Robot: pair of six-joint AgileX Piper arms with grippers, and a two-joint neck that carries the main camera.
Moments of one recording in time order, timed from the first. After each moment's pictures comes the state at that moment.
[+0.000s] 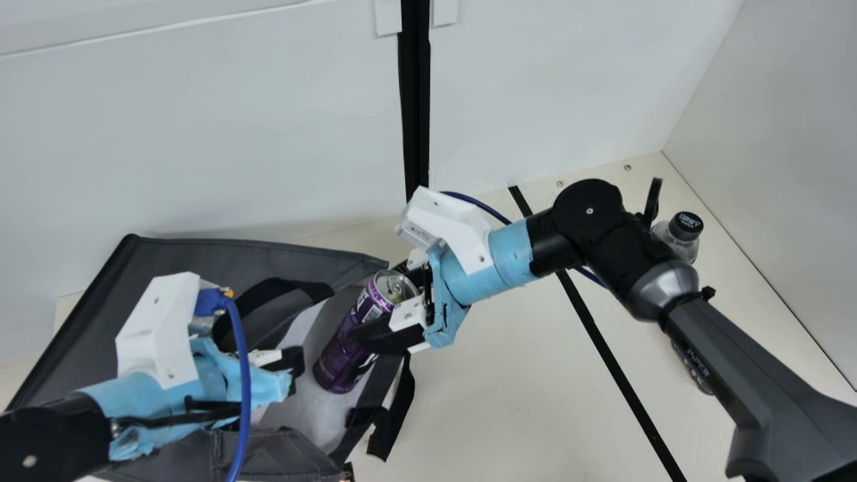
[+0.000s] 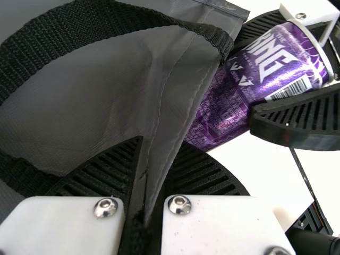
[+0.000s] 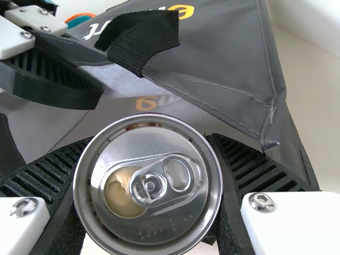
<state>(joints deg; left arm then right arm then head) -28.5 85.8 -74.4 -29.8 46.8 4.5 2.0 96.1 -79.5 59.9 69.9 -68.6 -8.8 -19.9</state>
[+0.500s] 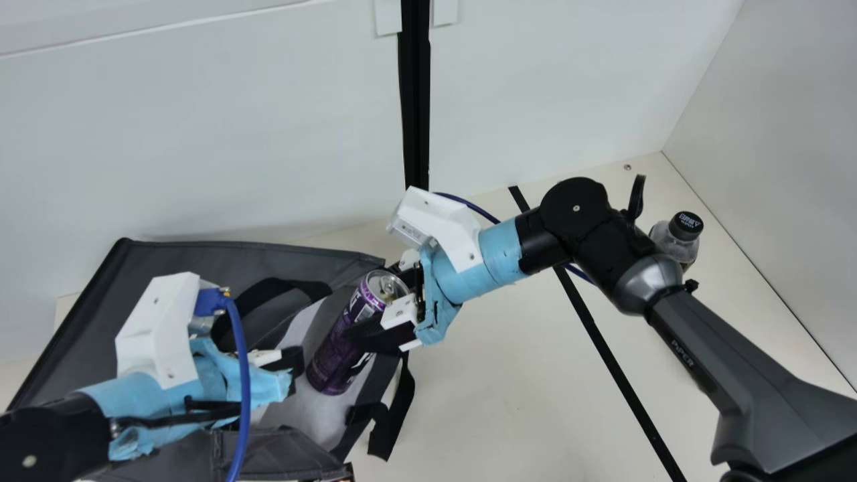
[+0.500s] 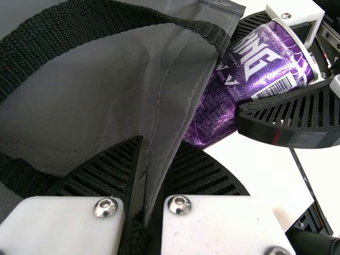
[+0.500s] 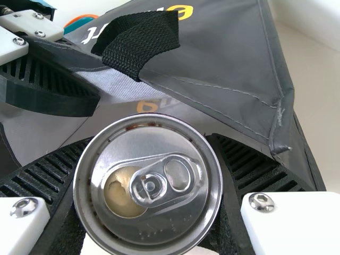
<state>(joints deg) -28.5 85.8 -74.4 -29.8 46.8 4.5 3.1 97.9 -80.9 60.4 69.9 -67.6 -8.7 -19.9</state>
